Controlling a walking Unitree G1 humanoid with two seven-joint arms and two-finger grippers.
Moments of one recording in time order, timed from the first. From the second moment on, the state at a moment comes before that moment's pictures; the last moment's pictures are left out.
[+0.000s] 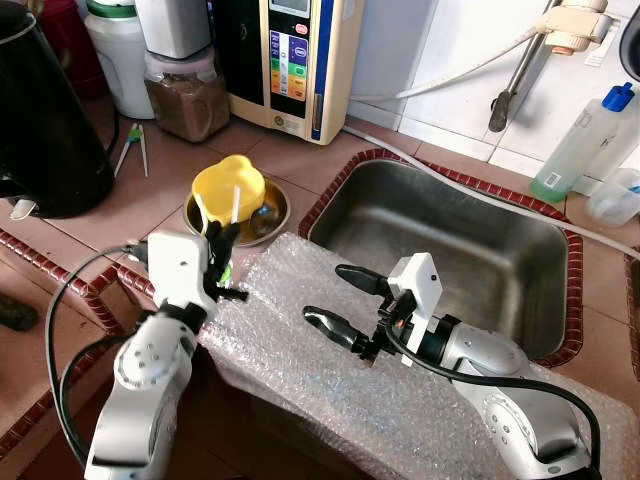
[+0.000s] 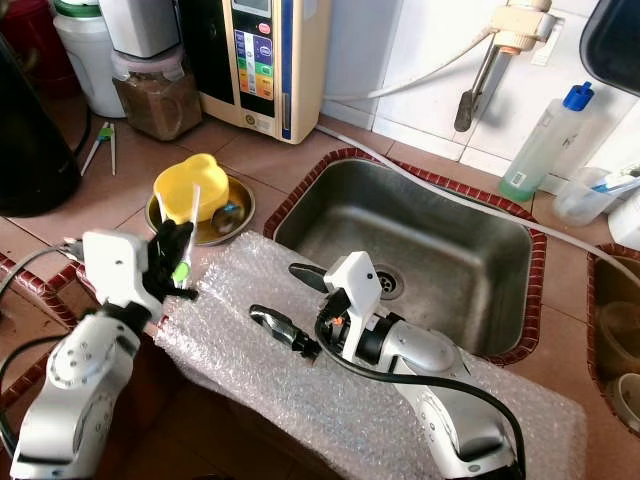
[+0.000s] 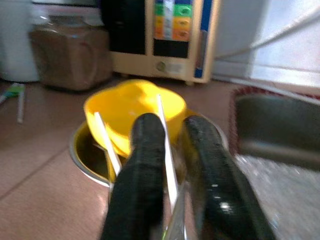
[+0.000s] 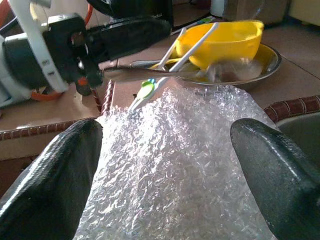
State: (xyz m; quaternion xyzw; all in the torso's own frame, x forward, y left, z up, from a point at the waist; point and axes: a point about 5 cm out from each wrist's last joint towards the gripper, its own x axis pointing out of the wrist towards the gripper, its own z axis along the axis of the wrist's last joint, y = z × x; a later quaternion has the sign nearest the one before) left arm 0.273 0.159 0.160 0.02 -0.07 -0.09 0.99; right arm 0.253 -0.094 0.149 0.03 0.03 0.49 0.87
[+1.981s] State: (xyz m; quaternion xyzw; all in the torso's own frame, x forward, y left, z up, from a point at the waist) left arm 0.259 0.149 0.158 -0.12 0.08 -0.08 0.99; right arm 0.252 -0.092 0.149 0.03 0.02 0.49 0.87
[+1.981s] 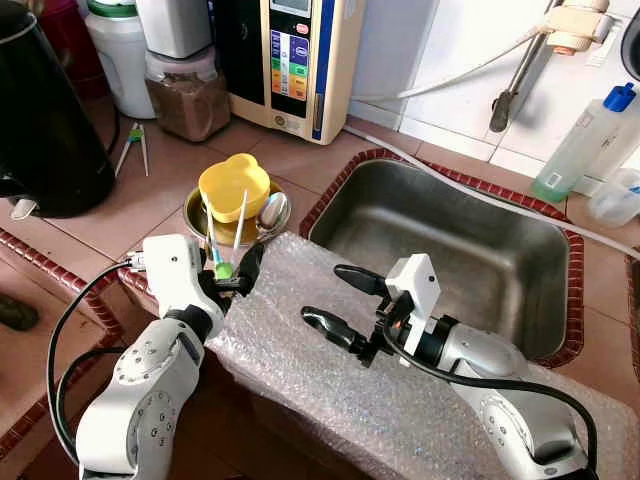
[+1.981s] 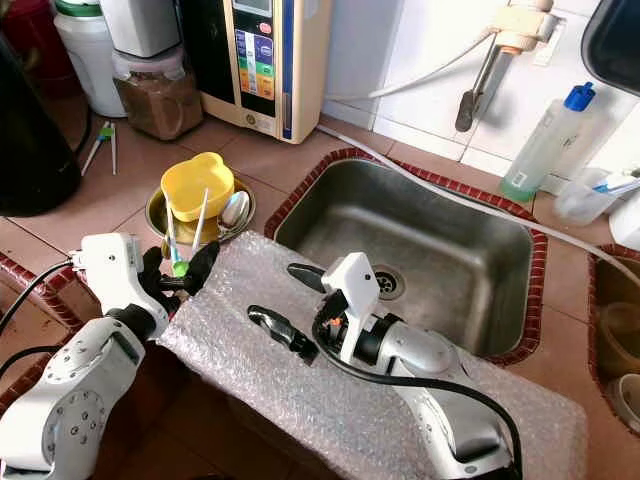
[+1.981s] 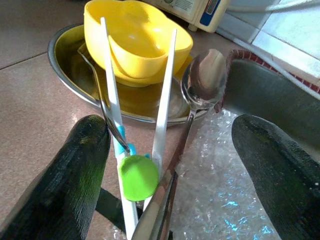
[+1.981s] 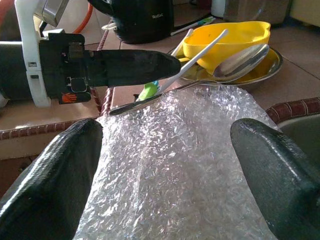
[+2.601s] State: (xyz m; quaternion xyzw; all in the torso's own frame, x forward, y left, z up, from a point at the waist) left arm 0.253 0.148 0.154 -0.13 0.12 -0.09 0.98; right arm 0.252 -0.092 0.149 0.03 0.02 0.49 0.87
